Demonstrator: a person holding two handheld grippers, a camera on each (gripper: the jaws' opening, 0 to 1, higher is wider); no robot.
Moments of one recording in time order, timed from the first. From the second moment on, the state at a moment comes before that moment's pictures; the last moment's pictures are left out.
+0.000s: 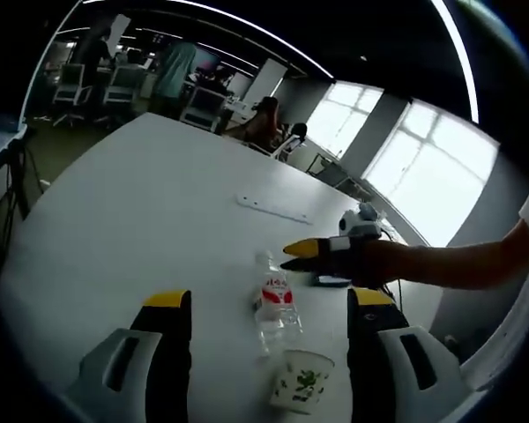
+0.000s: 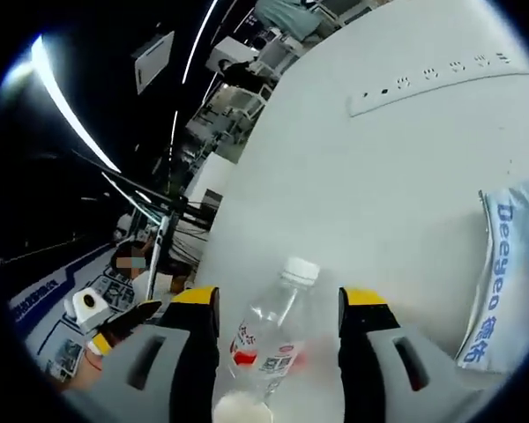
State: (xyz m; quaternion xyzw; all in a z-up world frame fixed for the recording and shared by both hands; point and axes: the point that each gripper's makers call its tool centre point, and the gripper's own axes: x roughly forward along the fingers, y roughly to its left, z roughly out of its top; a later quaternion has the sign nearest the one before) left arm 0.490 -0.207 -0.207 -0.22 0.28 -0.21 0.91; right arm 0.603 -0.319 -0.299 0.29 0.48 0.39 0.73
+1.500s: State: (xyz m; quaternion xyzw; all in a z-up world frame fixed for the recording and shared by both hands) left arm 0.501 -0.206 -0.237 -0.25 0.28 -0.22 0.90; right arm 0.615 -0.296 -0.320 0.38 0.49 0.35 0.70
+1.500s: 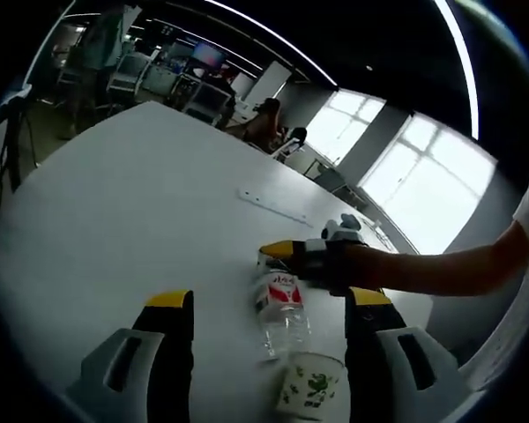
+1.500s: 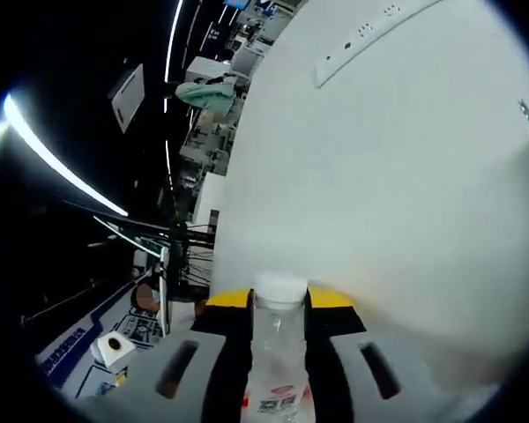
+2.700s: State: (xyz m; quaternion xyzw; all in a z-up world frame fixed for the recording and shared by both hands) left arm 0.537 -0.267 -0.266 -0.21 0.33 -0.38 0.83; right arm 0.605 -0.277 -0.259 0.27 0.40 0.46 0.74
